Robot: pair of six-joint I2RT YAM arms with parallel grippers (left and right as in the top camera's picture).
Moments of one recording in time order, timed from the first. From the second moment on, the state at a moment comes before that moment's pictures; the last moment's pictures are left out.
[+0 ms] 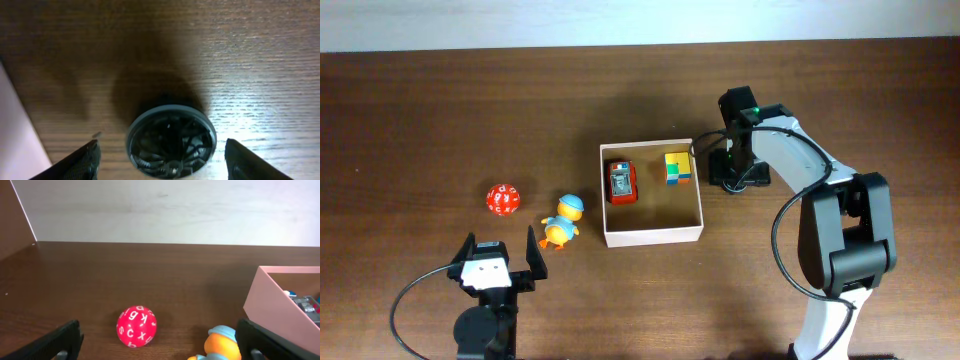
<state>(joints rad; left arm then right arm) -0.06 0.01 0.05 -0.16 -0.15 -0.02 0.20 2.07 1.49 -0.93 0.02 0.27</state>
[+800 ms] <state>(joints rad) -0.06 0.01 0.05 -0.16 -0.15 -0.02 0.18 2.07 1.45 -0.85 0.02 0.25</state>
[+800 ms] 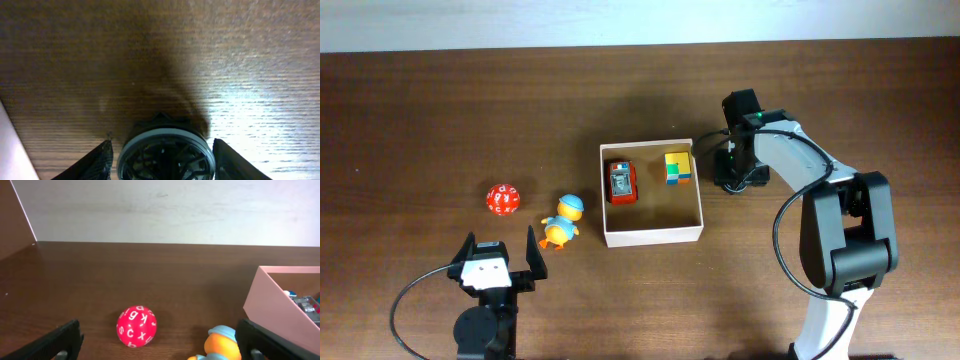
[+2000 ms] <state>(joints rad) -0.06 0.01 0.05 -0.16 -0.15 -0.02 0.18 2.07 1.70 -1.02 0.01 0.16</state>
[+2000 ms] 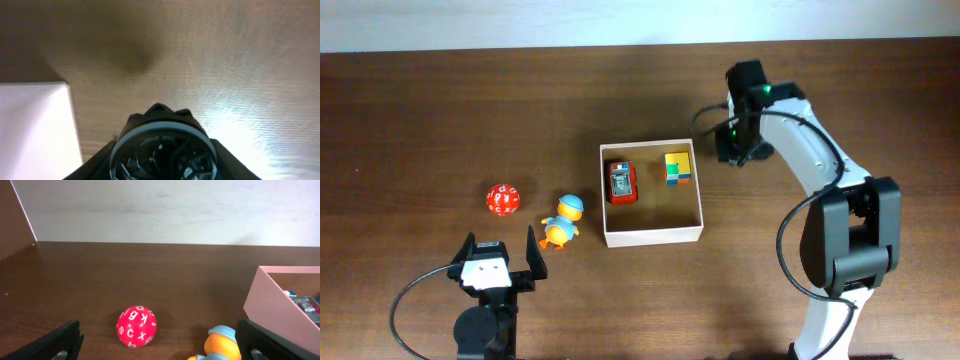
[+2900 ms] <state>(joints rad) -0.06 0.01 0.05 -0.16 -0.15 -0.02 0.30 2.07 2.00 -1.24 -0.65 -0.22</state>
